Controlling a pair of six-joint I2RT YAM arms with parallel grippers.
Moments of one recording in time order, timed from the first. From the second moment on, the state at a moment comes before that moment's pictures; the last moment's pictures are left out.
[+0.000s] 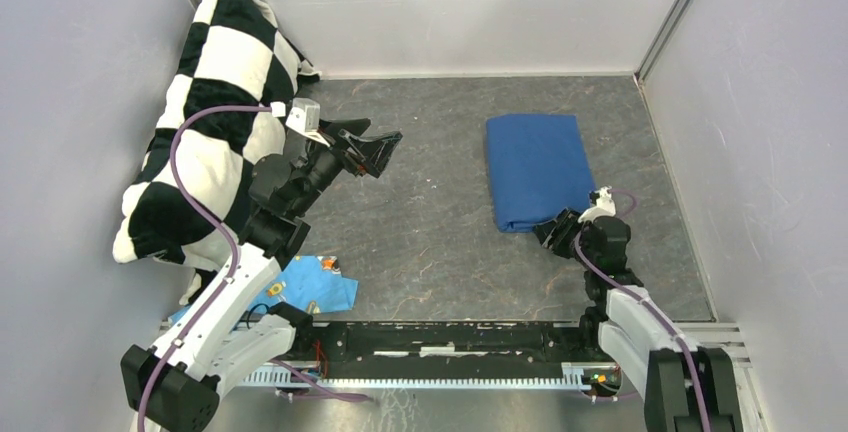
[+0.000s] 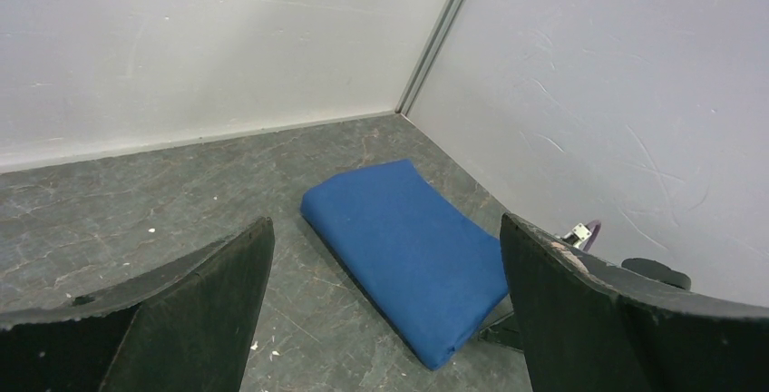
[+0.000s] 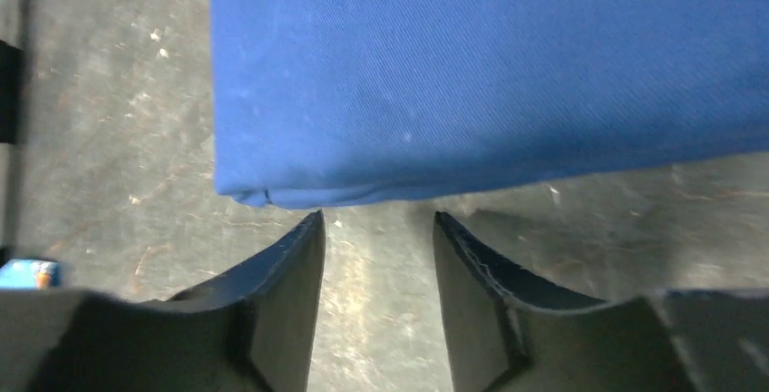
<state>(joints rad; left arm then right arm) -0.43 0.89 0.77 0.35 0.24 -0.43 0.03 0.91 0.06 0.38 -0.32 0.59</state>
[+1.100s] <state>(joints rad) -0.43 0.88 0.77 0.35 0.24 -0.46 -0.35 1.10 0.44 -0.02 -0.31 0.31</state>
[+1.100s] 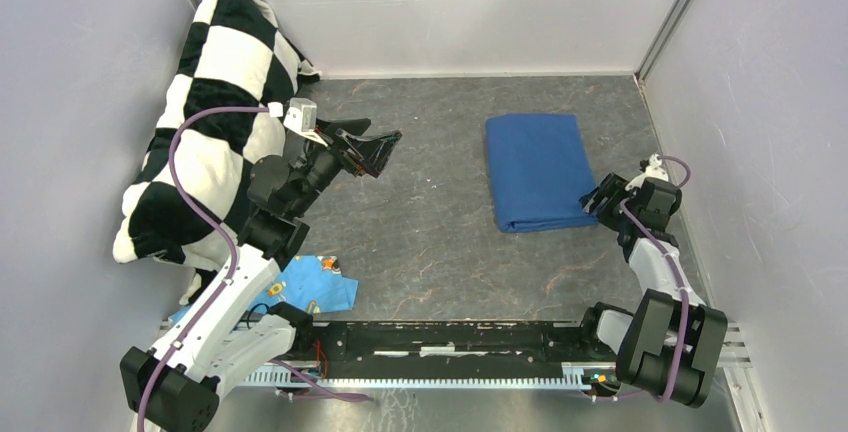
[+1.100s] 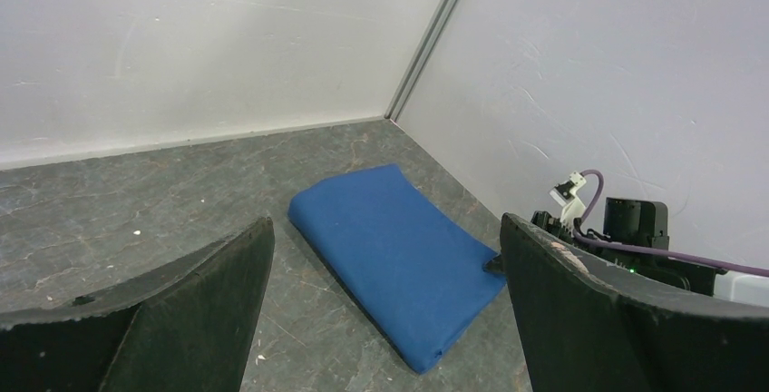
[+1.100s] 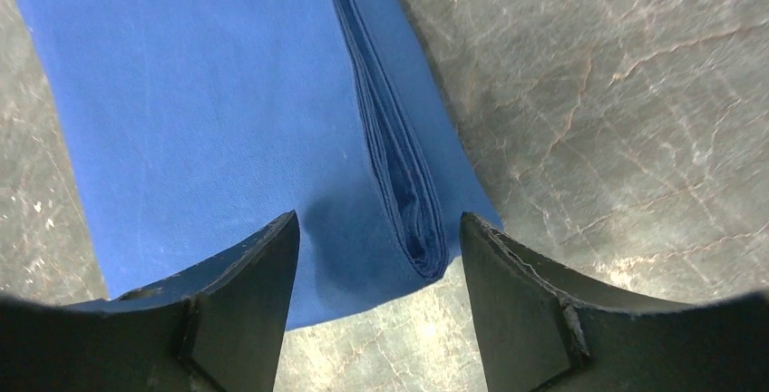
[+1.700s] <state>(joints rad) -0.43 0.88 0.77 0.35 0.24 -0.46 -0.37 1.12 0.44 0.08 -0.31 0.39</state>
